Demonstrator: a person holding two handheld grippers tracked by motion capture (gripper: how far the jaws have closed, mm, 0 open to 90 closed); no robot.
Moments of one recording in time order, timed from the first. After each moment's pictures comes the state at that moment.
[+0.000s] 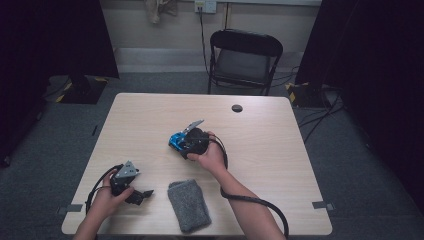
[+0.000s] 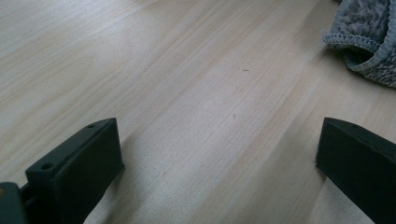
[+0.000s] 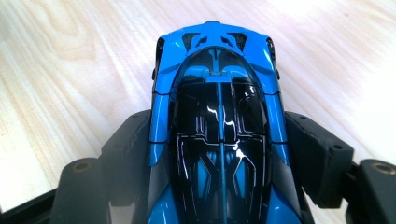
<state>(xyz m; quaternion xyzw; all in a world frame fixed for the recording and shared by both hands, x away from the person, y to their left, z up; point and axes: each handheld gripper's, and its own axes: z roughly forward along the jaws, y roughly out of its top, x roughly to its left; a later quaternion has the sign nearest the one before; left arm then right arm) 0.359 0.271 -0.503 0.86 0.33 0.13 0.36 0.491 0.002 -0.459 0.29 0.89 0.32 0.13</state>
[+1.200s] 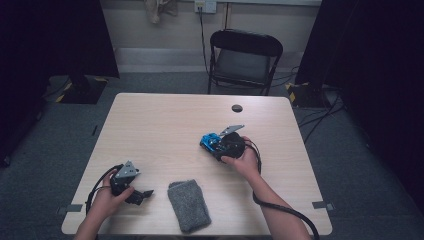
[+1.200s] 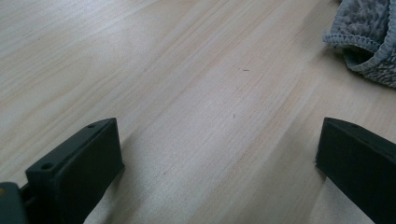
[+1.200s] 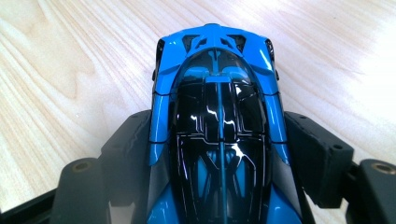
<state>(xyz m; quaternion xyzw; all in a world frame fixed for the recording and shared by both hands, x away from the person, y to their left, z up) 0.359 0.271 -0.503 0.86 0.32 0.13 0.36 0.485 -0.107 -0.471 0.34 0.87 0.34 0.14</state>
